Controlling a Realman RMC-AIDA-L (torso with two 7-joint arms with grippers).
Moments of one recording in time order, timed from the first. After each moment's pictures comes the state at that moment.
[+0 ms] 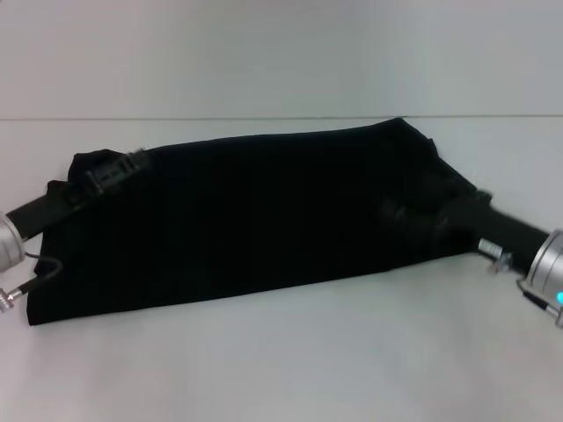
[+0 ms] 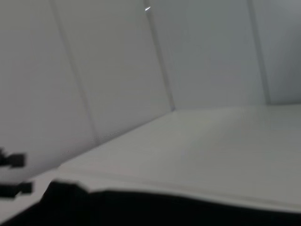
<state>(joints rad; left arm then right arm) -0.52 -2.12 0.36 0.58 1.92 1.20 -1.93 0.55 2.08 -0.89 -0.29 -1.40 -1.13 0.99</state>
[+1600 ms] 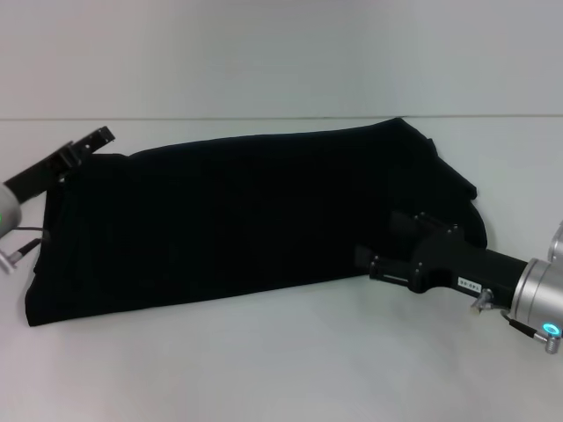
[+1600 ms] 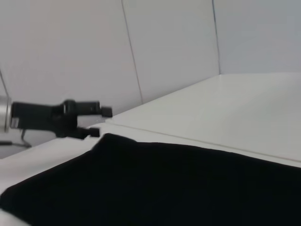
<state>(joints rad) -0.61 -2.14 0.36 0.54 1.87 0.82 -1.86 0.55 2.09 -0.92 -0.28 -1.51 -1.16 0.98</state>
